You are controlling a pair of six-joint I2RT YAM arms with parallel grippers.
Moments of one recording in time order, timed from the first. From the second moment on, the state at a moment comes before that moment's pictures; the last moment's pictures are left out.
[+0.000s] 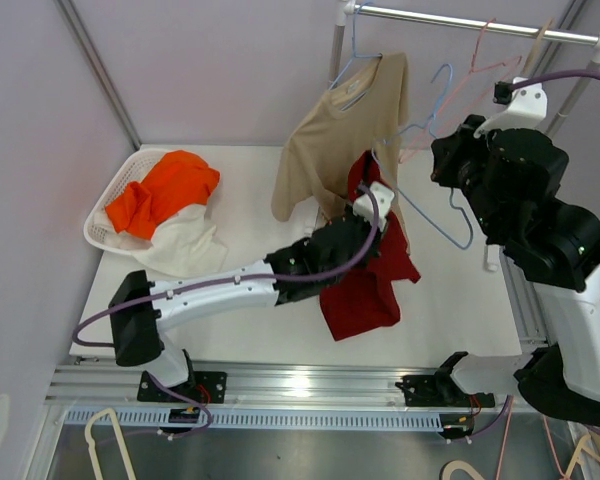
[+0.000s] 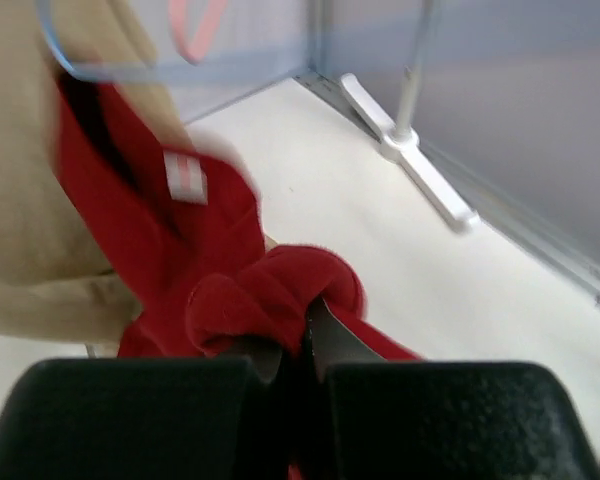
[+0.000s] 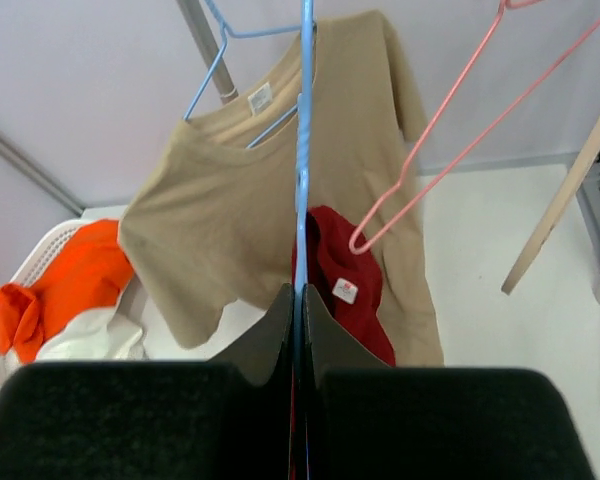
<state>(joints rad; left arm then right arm) -1.23 1.60 1.33 0.17 -0.52 -0.06 0.72 1.26 2.06 -0.93 0.62 0.34</state>
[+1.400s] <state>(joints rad) -0.83 1.25 2.29 -0.51 -0.51 0.20 0.72 1.39 2.20 -0.81 0.83 0.27</state>
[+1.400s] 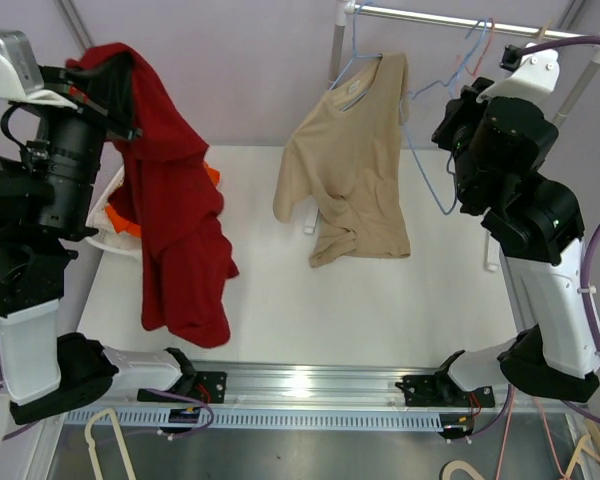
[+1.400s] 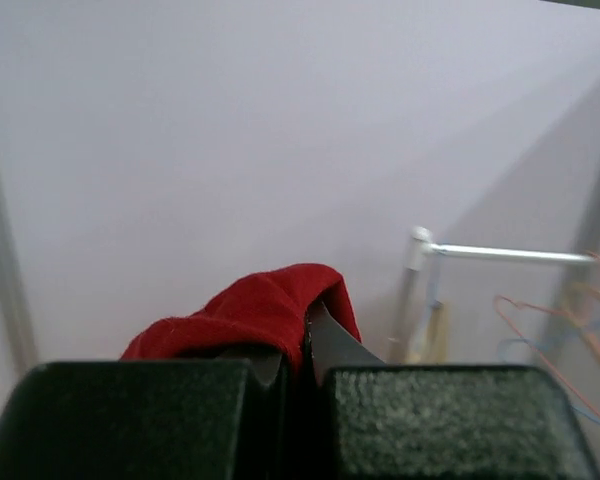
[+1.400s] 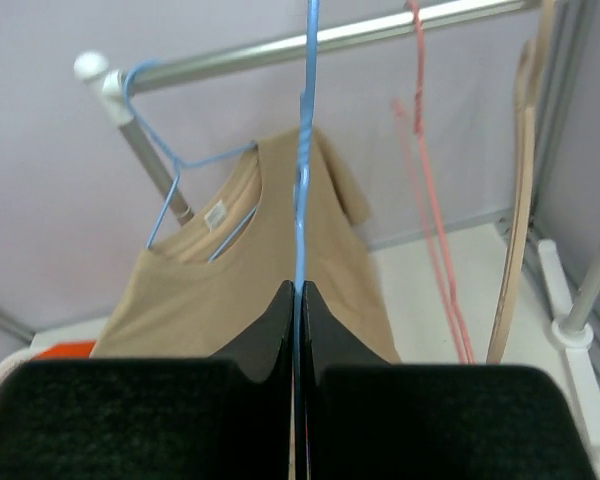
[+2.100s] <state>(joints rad) 0.19 1.66 2.35 -0.63 -0.06 -0.32 0.40 1.78 2.35 -0.49 0.65 0.10</state>
